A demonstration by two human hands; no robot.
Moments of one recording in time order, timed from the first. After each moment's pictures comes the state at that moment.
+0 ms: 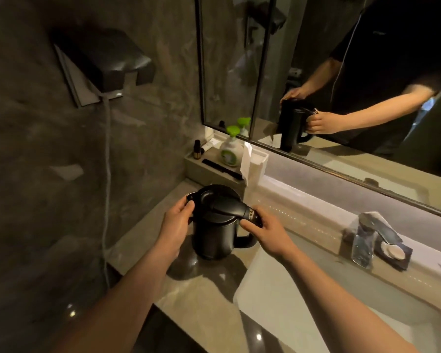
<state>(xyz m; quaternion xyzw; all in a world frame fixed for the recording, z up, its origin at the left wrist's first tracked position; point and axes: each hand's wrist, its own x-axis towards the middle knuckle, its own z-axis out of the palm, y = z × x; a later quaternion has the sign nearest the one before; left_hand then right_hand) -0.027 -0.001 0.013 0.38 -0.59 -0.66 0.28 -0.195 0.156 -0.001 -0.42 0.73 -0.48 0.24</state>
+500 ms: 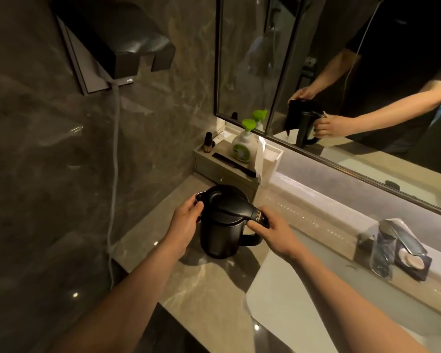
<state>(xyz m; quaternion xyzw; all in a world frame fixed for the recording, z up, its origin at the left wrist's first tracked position) -0.030 -0.034 -0.020 0.37 -0.62 -0.65 0.24 -0.206 0.126 -0.028 -0.43 0.74 -0.43 0.27</state>
